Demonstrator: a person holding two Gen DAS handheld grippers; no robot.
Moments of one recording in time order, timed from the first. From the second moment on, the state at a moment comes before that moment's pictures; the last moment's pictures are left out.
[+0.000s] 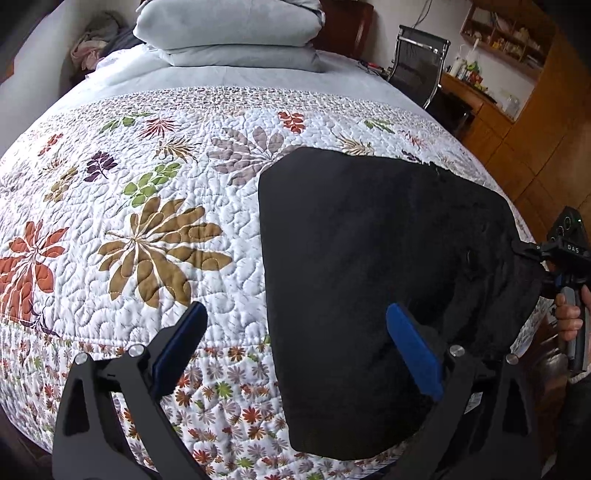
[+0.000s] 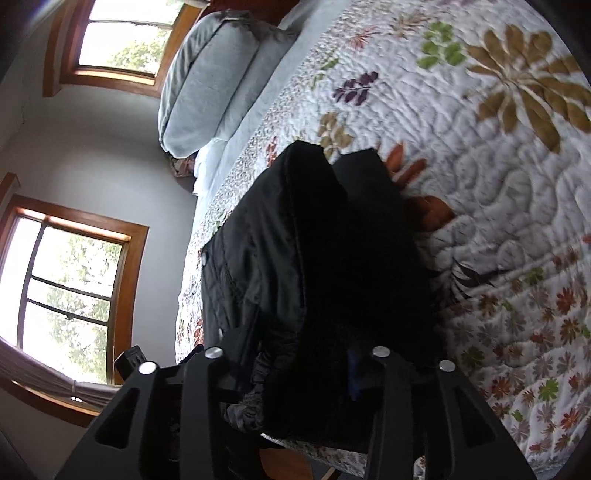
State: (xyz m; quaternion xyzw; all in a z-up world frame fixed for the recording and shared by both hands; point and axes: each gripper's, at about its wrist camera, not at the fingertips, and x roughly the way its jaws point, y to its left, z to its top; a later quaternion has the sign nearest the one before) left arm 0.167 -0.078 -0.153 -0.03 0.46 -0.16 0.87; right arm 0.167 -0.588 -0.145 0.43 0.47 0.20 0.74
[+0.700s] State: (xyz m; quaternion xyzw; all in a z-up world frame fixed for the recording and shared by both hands) left arm 0.163 -0.085 -0.155 -0.01 0.46 -0.15 0.88; right arm 0.131 -0.567 -0.107 0.36 0.43 0.23 0.79
